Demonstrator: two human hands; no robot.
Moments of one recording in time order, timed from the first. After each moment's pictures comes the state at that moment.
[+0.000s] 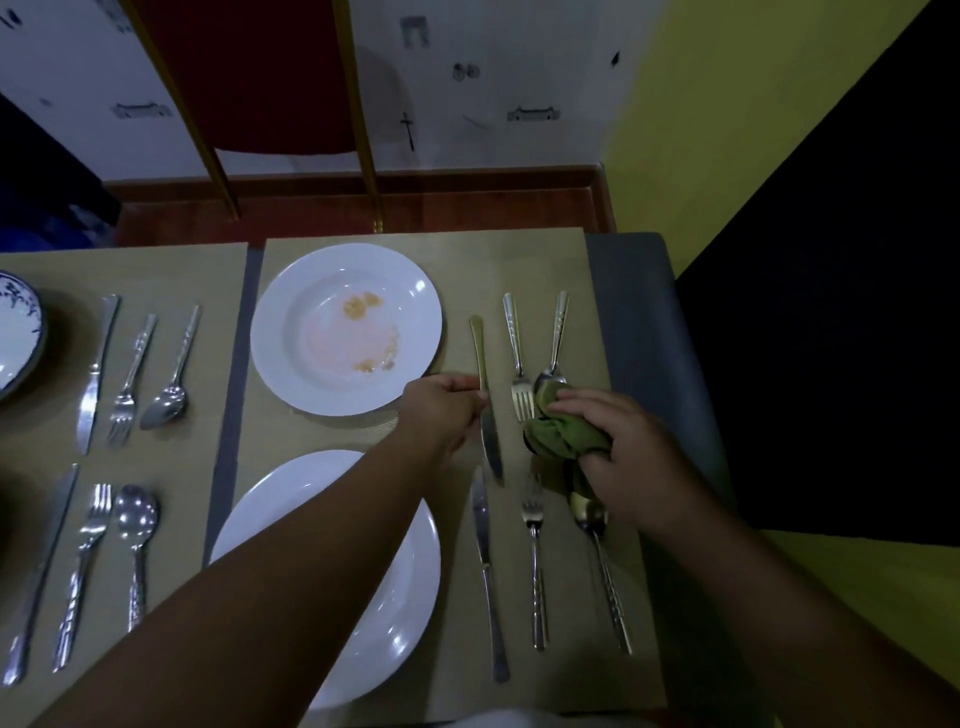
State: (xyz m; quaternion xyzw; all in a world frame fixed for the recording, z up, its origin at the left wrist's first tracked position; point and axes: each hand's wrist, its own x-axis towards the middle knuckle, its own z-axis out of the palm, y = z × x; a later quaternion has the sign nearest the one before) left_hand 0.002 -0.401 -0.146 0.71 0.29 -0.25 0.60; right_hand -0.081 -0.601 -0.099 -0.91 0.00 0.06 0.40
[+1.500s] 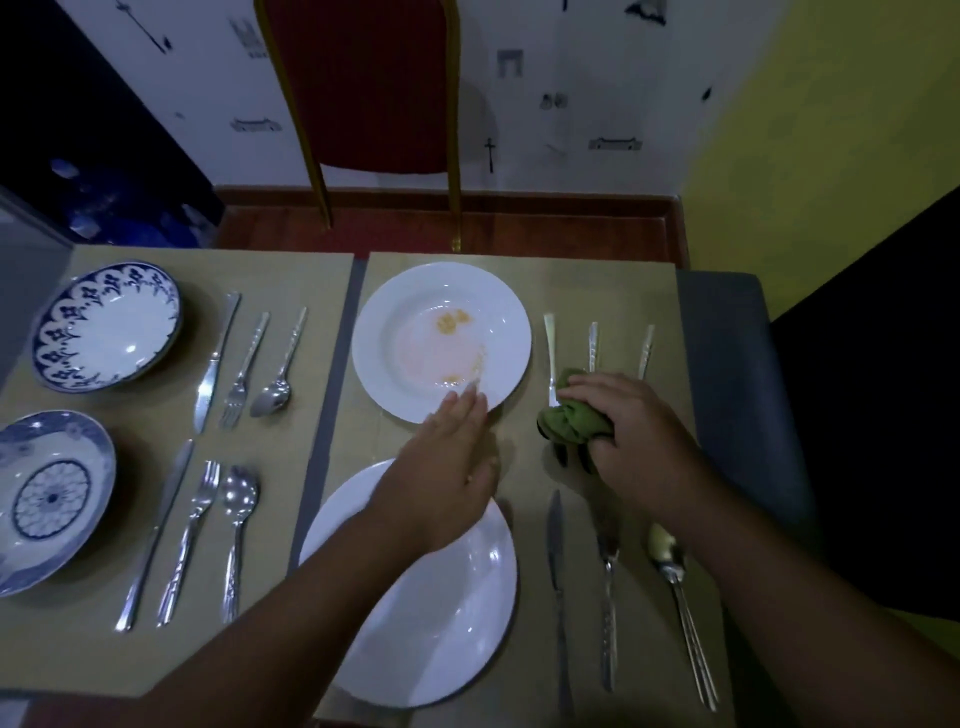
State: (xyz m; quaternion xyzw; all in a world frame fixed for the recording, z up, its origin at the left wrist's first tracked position) left_hand -0.052 -0.300 -0.096 0.94 -0.13 -0.16 0.27; right_hand -0.027 -0.537 -0.082 -0.93 -0.09 0.07 0.35
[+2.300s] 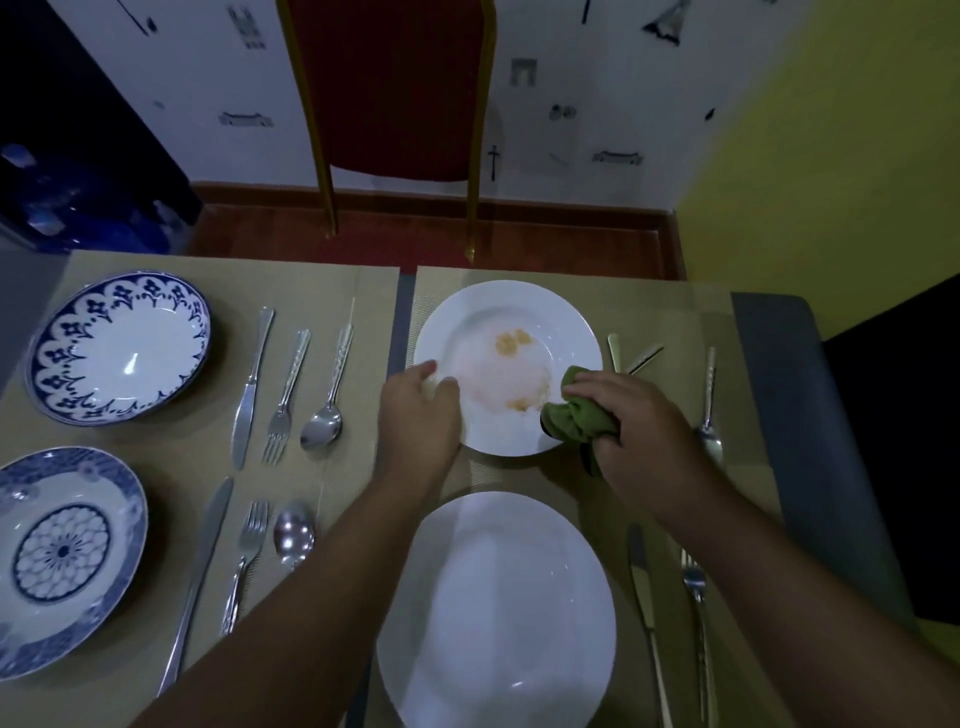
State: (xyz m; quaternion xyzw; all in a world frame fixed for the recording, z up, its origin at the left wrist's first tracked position) left_hand 0.031 -0.218 -0.106 0.78 0.25 -0.08 0.57; right_hand 0.004 -0.433 -0.072 -0.94 -0.07 0.05 0.32
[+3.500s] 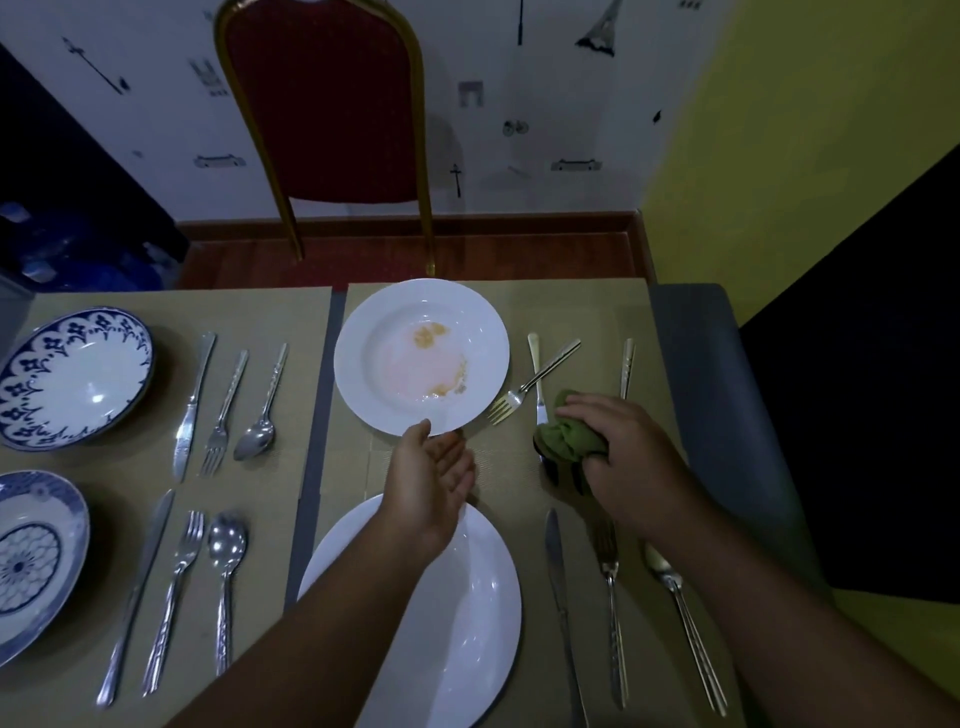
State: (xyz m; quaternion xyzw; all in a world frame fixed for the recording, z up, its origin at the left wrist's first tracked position) left_hand -0.022 -0.317 -0.093 0.43 0.38 -0.24 0.78; right_hand -0.035 -0.525 -0.077 -0.93 -0.02 0.05 0.36
